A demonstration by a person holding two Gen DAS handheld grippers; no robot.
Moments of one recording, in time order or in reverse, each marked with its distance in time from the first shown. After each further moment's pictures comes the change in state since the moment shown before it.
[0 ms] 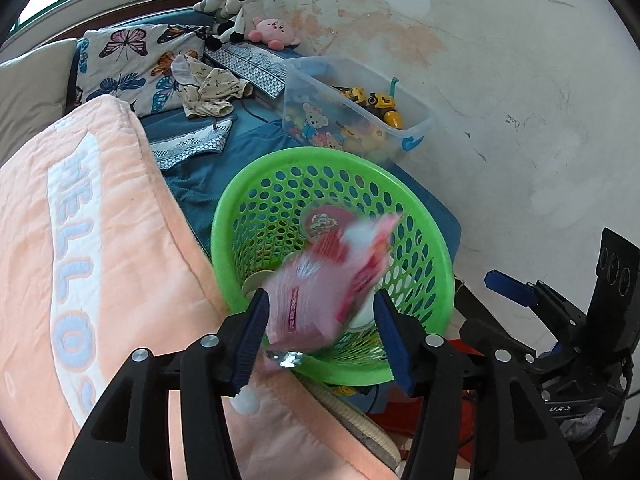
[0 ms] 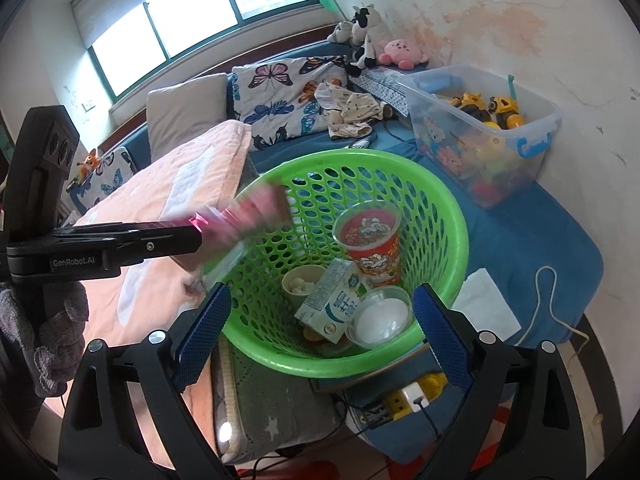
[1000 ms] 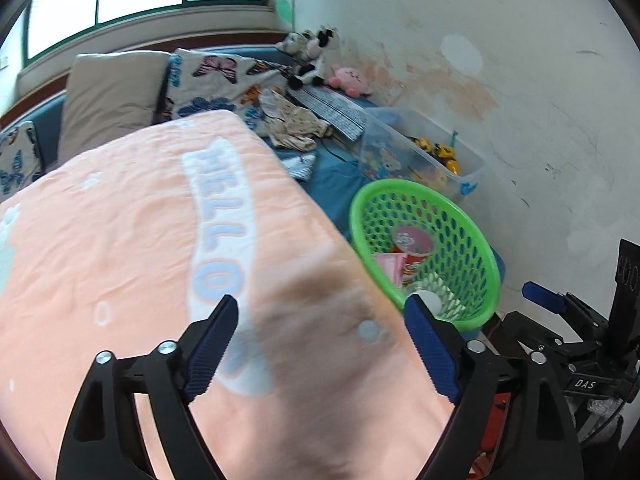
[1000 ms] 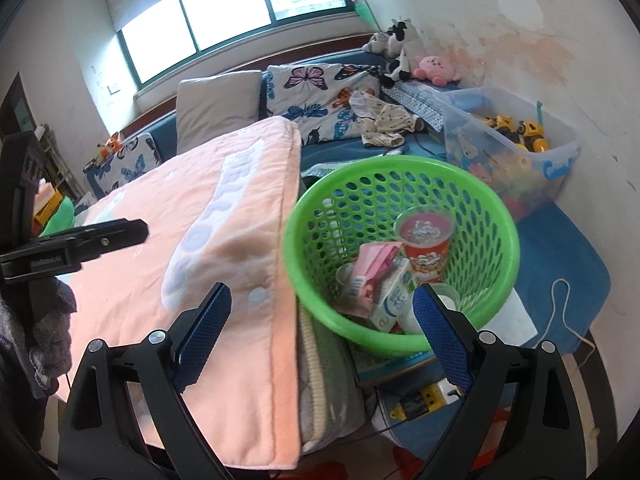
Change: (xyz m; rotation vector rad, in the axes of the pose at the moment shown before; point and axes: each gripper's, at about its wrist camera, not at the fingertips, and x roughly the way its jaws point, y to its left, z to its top) left arm -0.113 0.067 -0.073 -0.109 -0.192 0.201; right arm -0.014 0.081 -0.017 -0.096 -0.024 0.028
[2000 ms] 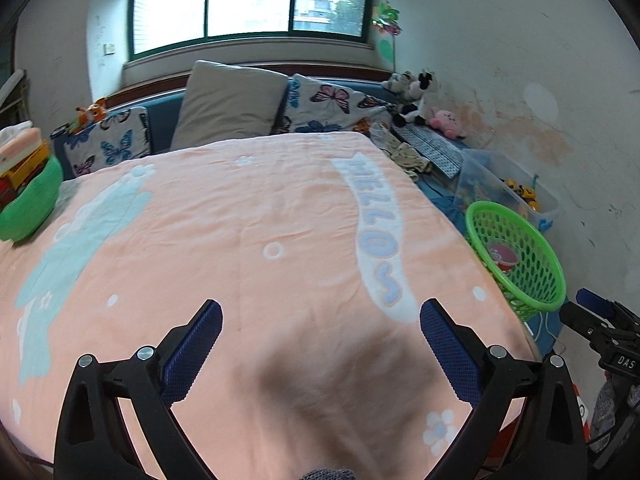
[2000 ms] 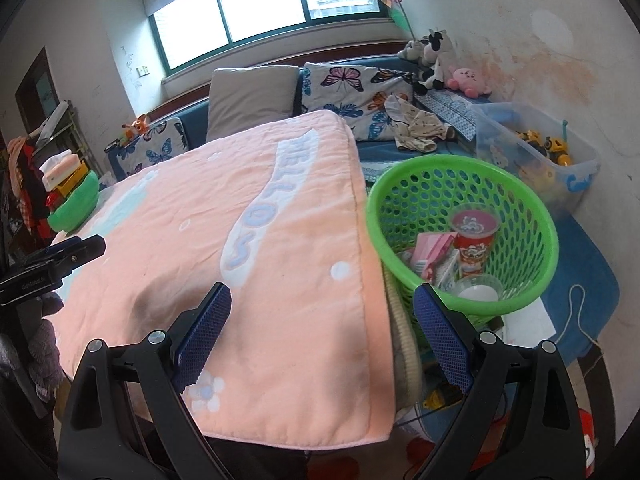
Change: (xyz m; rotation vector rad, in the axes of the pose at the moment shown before) left arm -0.102 0.076 -0.086 -0.148 -0.145 0.318; right arm -0.014 0.076 -0.030 -0.073 -0.013 0.049
